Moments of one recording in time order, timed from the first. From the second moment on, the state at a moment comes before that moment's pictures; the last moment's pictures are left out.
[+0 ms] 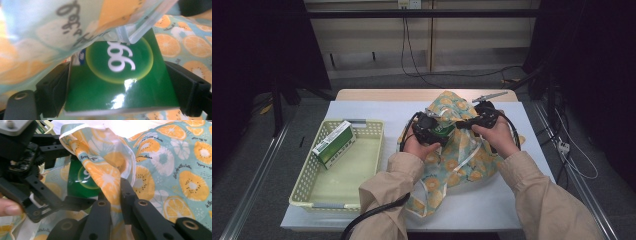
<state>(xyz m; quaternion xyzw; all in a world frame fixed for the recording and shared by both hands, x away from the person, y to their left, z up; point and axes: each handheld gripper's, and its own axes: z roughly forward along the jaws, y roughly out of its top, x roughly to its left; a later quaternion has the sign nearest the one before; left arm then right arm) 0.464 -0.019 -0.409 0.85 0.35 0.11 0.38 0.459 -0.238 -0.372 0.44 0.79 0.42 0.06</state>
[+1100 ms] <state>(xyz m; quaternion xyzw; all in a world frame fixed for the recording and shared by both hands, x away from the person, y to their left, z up) 0.415 0.064 -0.343 0.86 0.32 0.09 0.38 0.452 -0.240 -0.366 0.44 0.79 0.42 0.07</state>
